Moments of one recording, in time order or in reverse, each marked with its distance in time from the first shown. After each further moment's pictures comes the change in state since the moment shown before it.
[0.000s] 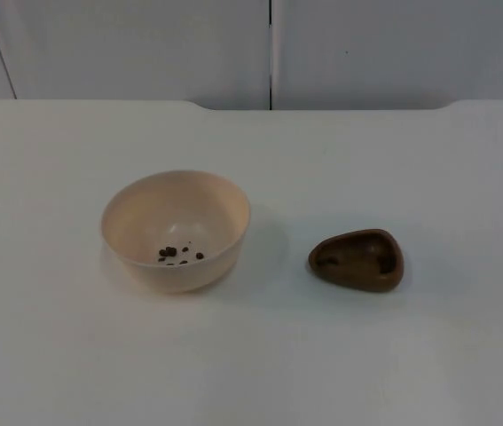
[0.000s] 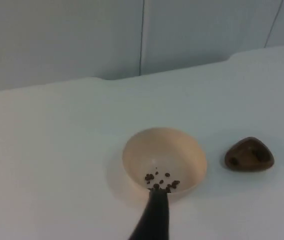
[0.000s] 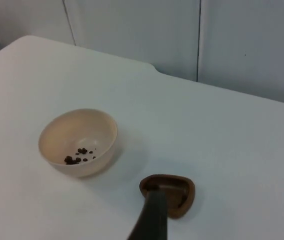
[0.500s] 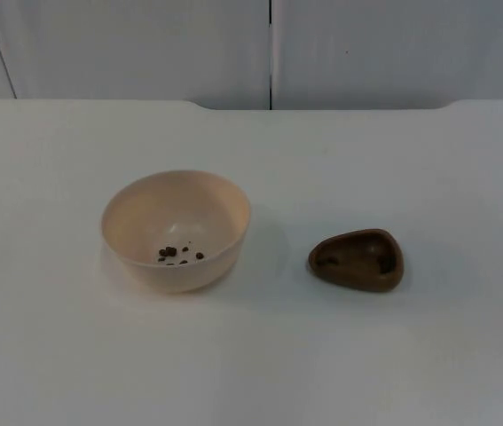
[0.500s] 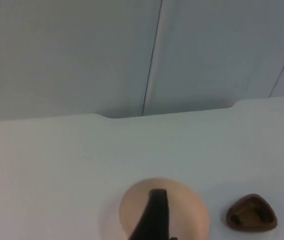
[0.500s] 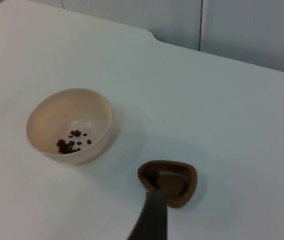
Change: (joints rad) right arm 0.000 0.263 -0.115 0.000 -0.008 0.008; left arm 0.000 0.191 0.000 -0.065 -0.265 -0.004
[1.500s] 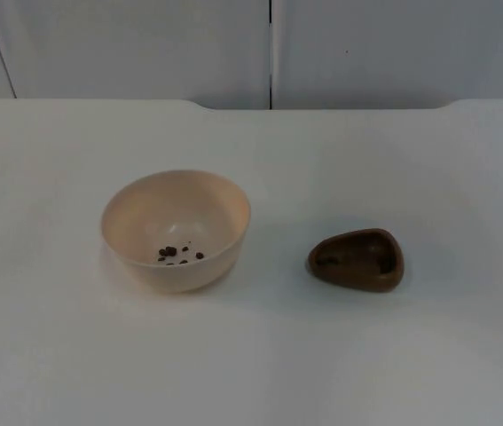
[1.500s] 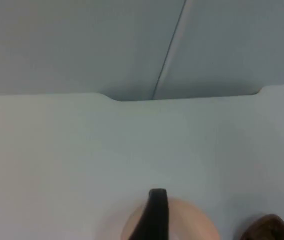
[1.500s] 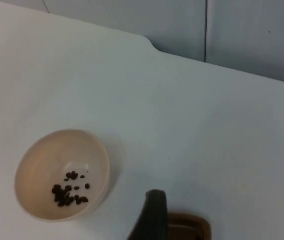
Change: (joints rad) right arm 0.000 0.559 -0.482 0.000 0.053 0.067; left arm 0.000 0.602 -0.348 -0.004 -0.057 -0.042
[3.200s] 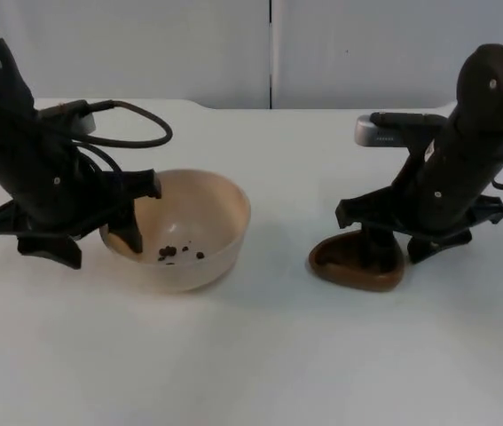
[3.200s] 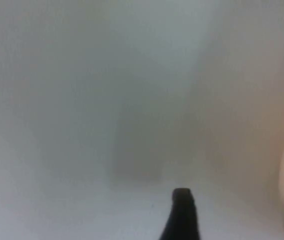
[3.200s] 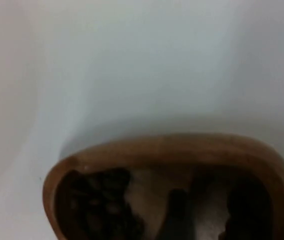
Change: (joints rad) right arm 0.000 0.852 -0.073 0.010 -0.183 0.140; left arm 0.000 0.907 -0.001 -0.030 -0.165 -0.158
